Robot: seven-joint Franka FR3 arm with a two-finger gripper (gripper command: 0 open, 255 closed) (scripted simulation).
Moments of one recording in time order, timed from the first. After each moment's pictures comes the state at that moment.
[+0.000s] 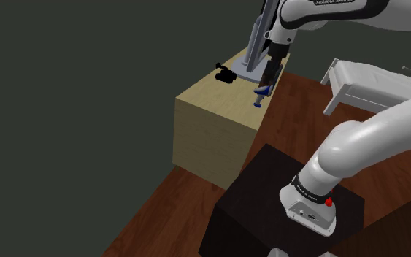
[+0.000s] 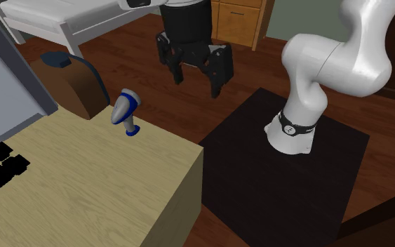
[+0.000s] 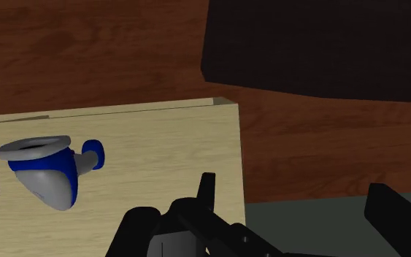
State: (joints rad) arm -0.11 -0.48 -0.29 -2.29 -0.12 1.72 -0.45
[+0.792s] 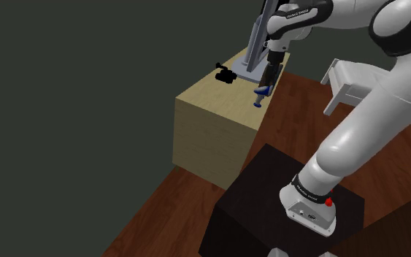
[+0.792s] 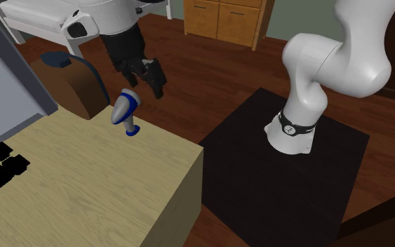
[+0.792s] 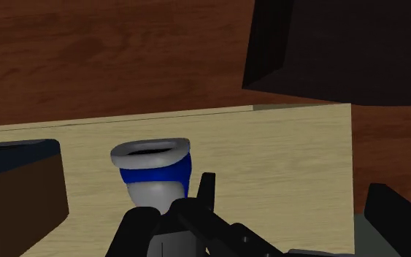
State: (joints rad) arm -0.16 -0.09 -0.49 -2.07 -0.10 1.84 -0.72
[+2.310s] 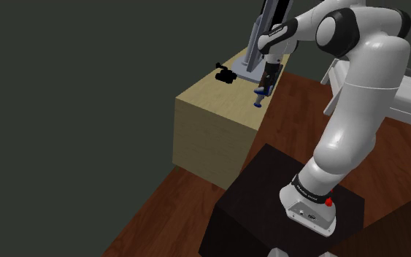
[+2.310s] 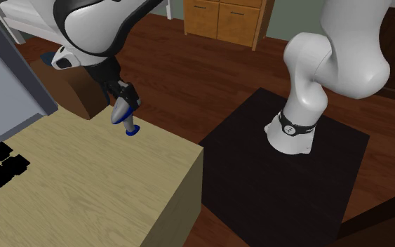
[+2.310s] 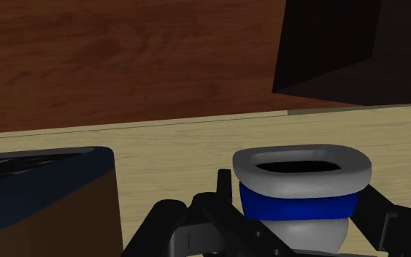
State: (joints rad) arm -0.26 0.28 -0.54 -1.88 0.04 1.96 -0.92
